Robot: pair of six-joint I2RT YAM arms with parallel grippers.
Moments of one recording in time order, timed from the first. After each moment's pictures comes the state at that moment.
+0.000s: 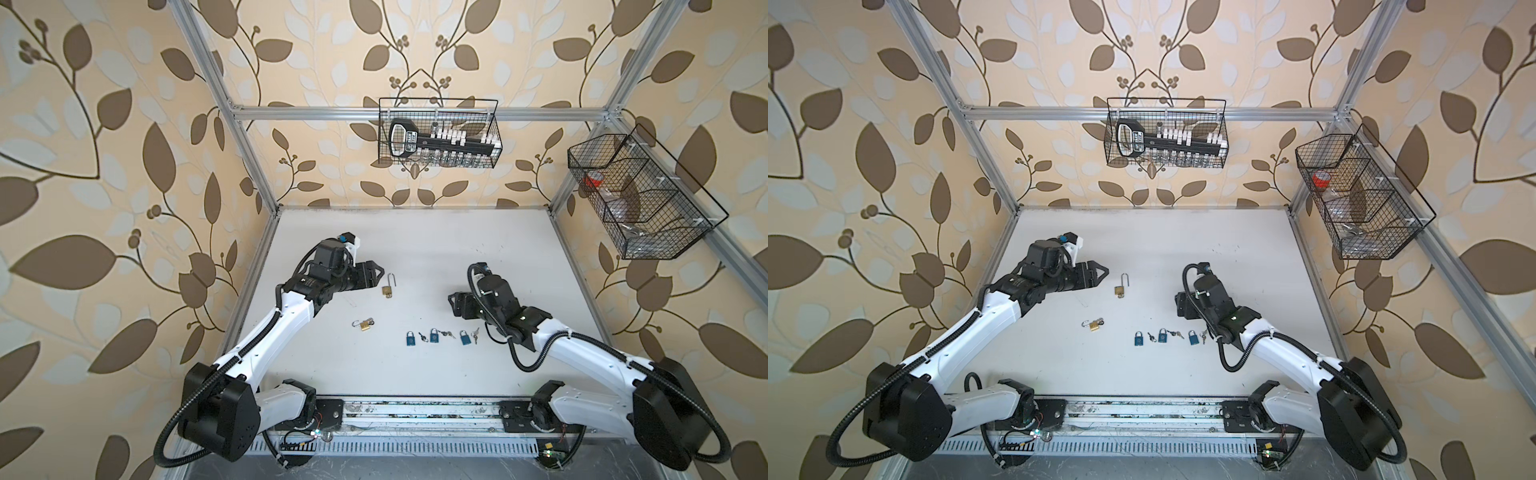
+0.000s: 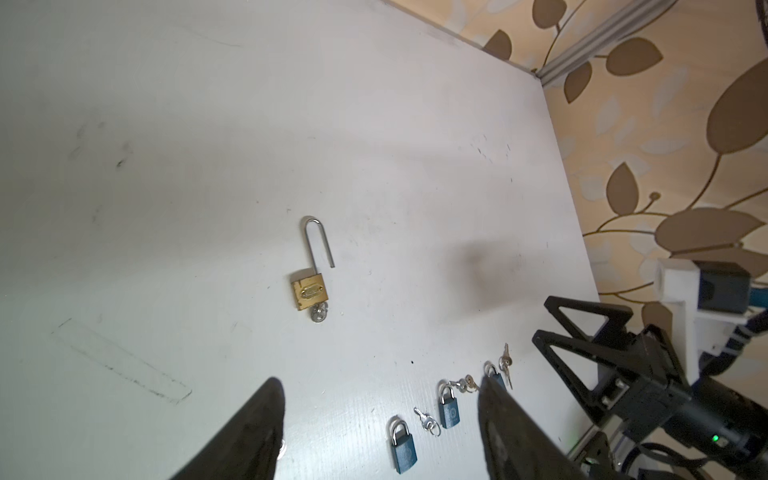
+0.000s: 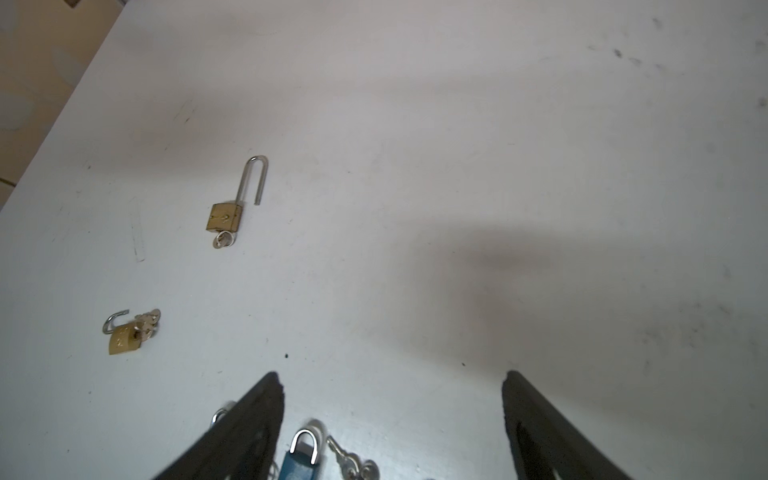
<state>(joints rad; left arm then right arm) -0.26 1.18 0.88 -0.39 0.37 -0.51 0.61 1.23 0.65 -0.16 0.14 0.45</state>
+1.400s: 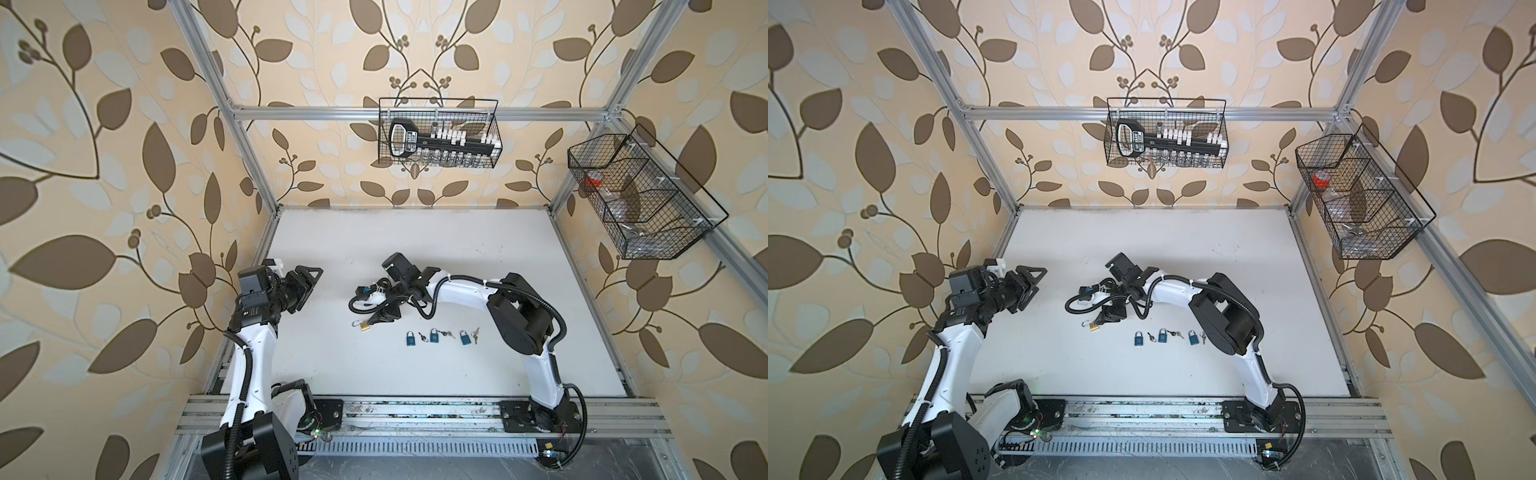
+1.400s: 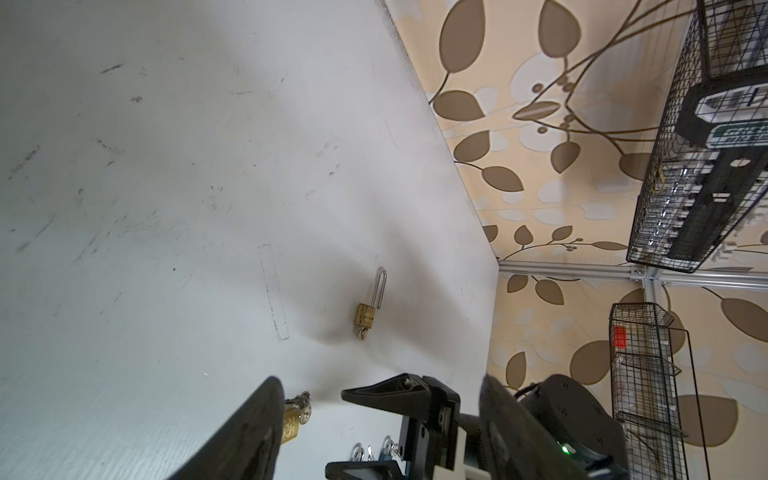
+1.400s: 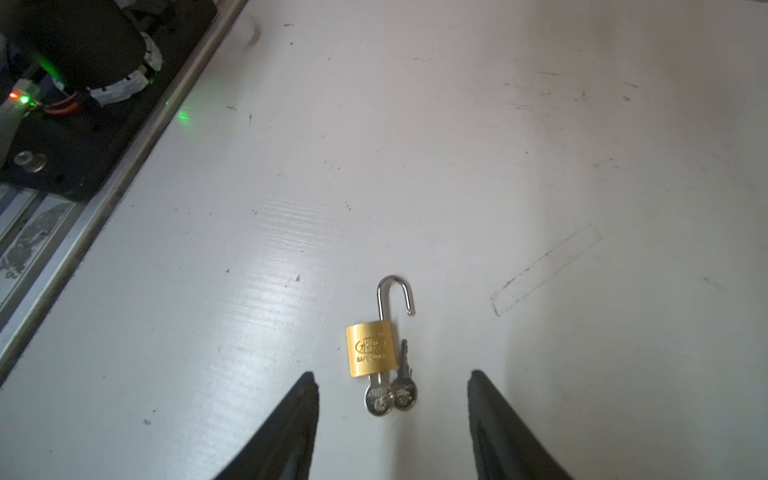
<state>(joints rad) 0.37 0.94 0.69 -0.44 0.70 -0.75 0.83 2.13 1.50 -0.33 -0.60 -0.76</state>
